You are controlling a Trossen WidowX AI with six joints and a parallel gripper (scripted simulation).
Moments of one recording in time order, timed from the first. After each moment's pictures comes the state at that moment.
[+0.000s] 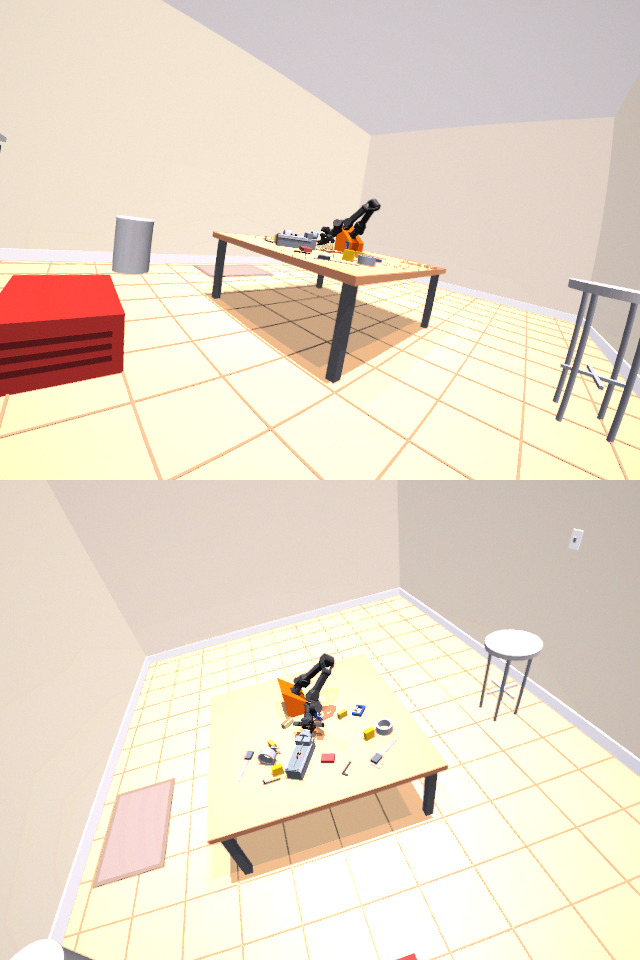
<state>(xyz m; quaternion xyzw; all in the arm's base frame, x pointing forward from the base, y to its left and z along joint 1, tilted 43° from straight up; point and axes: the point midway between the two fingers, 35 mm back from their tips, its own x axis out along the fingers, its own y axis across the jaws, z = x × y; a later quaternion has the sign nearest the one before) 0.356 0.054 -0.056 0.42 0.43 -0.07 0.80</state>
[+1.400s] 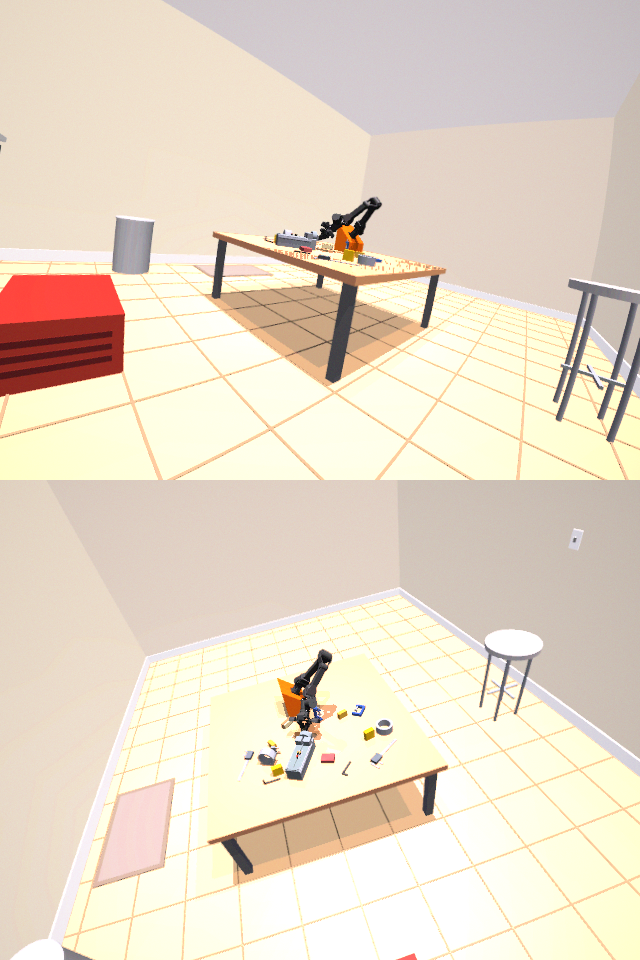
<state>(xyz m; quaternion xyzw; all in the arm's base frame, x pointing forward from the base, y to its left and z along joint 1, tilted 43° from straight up) 0.346 0.017 -0.042 0.41 0.43 -0.08 0.80</state>
